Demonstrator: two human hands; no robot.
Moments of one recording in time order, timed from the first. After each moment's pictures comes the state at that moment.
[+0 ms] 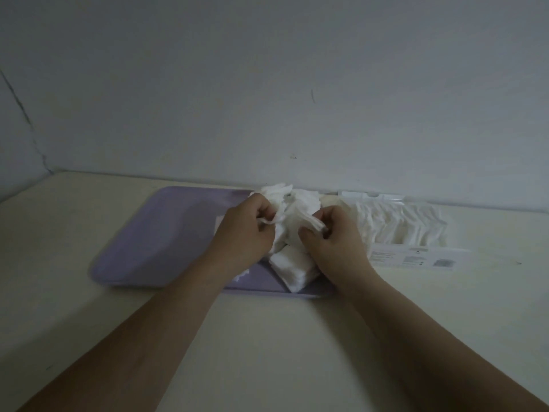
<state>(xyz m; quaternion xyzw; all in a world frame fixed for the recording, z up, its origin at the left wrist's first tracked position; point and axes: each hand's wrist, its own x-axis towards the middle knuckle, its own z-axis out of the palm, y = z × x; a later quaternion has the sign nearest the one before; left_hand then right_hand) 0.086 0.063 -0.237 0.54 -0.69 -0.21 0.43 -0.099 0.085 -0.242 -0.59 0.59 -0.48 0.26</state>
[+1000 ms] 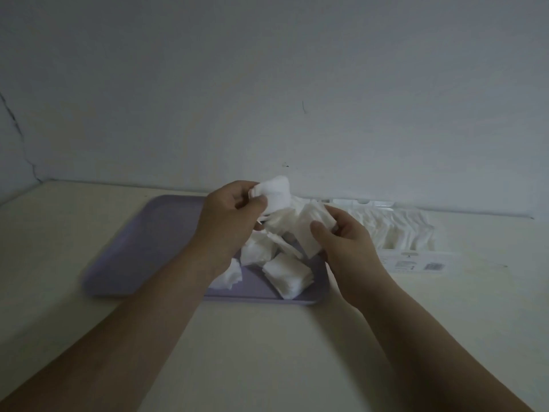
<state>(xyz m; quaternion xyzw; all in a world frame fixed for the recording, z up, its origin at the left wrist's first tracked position) 0.085 0.070 -0.199 0.47 -0.56 -0.38 0.56 -0.115 0.097 -0.227 -0.50 0.47 -0.58 0.44</state>
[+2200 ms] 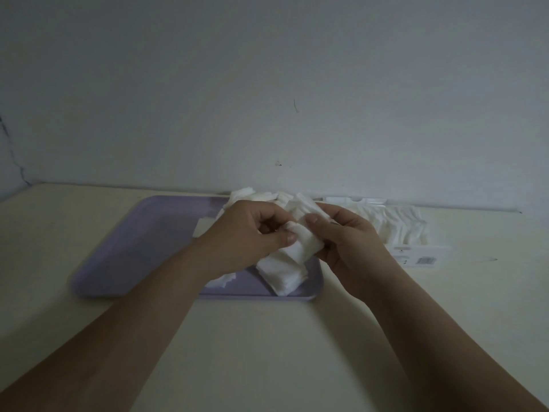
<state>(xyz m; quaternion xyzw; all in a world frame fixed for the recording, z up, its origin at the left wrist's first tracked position) 0.074 0.085 -0.201 0.39 -0.72 -0.41 0.40 -0.130 0.103 -0.216 -0.44 0.36 -0.57 0.59</state>
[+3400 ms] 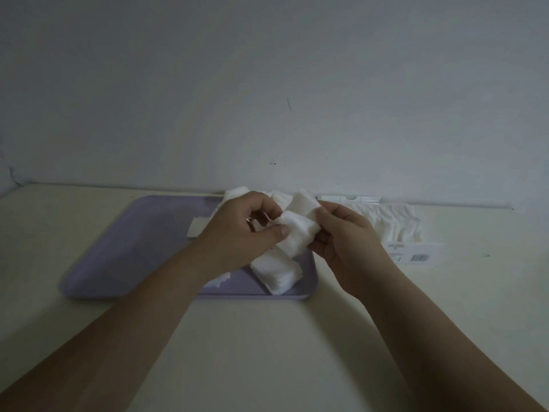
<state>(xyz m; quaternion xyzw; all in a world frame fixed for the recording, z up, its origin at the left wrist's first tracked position) 0.071 0.083 -0.207 0.41 -0.72 -0.33 0.46 -0.129 0.102 -0.216 -0.40 0.37 -0.60 0.58</state>
